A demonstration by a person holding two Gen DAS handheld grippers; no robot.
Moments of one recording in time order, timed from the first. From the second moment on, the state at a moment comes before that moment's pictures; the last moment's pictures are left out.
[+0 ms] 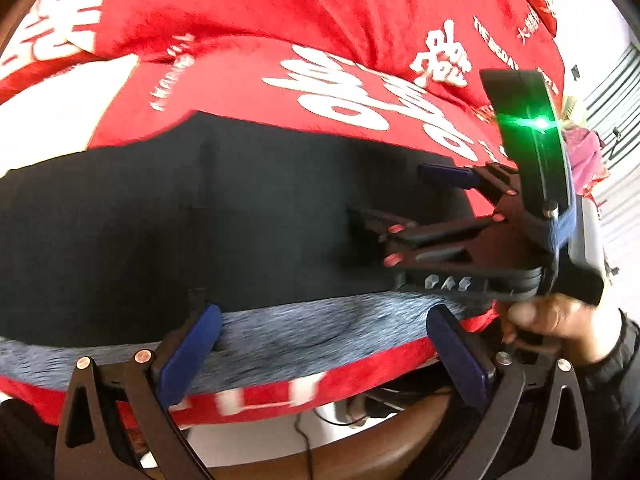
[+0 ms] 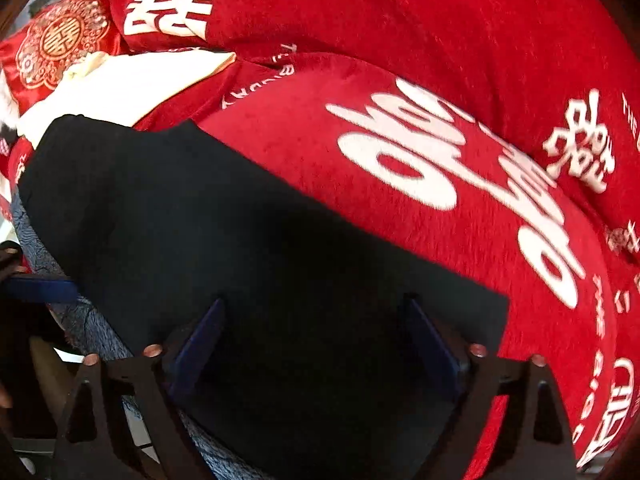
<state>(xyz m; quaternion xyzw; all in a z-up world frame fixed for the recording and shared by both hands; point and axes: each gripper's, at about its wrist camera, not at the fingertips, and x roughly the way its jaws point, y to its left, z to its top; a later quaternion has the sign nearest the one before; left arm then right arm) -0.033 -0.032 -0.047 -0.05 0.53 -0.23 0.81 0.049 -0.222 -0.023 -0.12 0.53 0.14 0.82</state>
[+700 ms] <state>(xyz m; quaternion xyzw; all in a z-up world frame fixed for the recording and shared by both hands) 0.002 0.190 -0.093 -0.16 0.57 0.04 0.81 0.050 -0.069 0.027 -0.14 0.48 0.37 0.78</state>
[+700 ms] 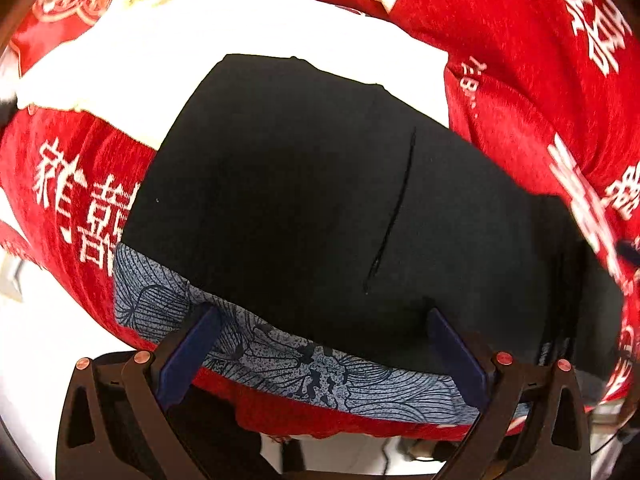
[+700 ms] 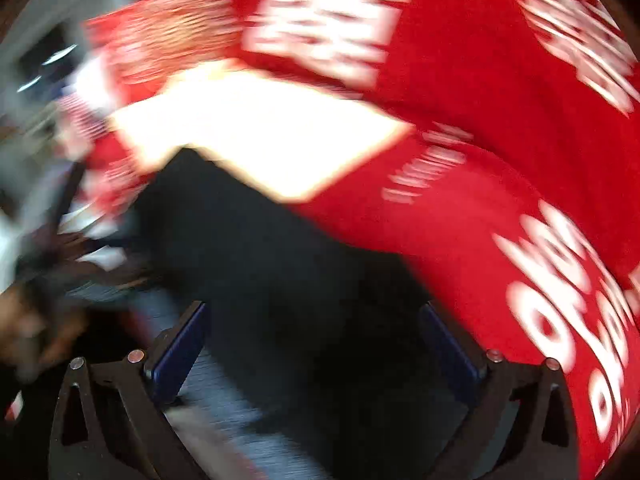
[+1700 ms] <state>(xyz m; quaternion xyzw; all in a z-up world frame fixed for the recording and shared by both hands) -0.048 0.311 -0.076 -0.29 0.49 0.03 0.82 0.135 0.117 -0.050 -0.26 0.53 0.58 0.56</state>
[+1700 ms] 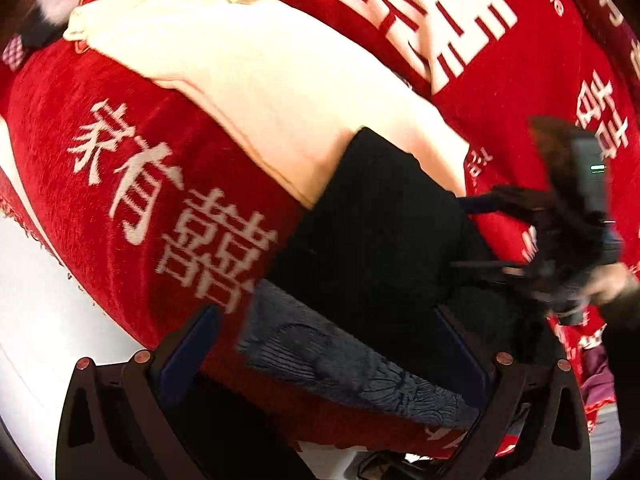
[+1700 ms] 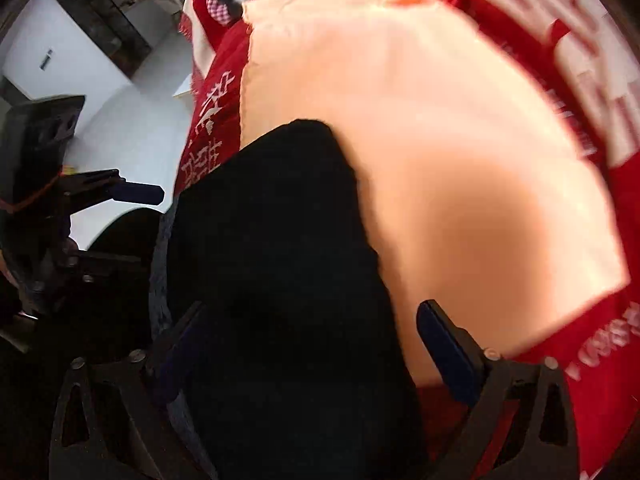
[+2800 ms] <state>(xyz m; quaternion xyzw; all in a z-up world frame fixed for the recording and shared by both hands) -0.007 0.260 -0.079 -0.17 0.56 -0.19 0.79 0.027 -0.013 -0.011 -0.37 0.46 0.51 0.63</state>
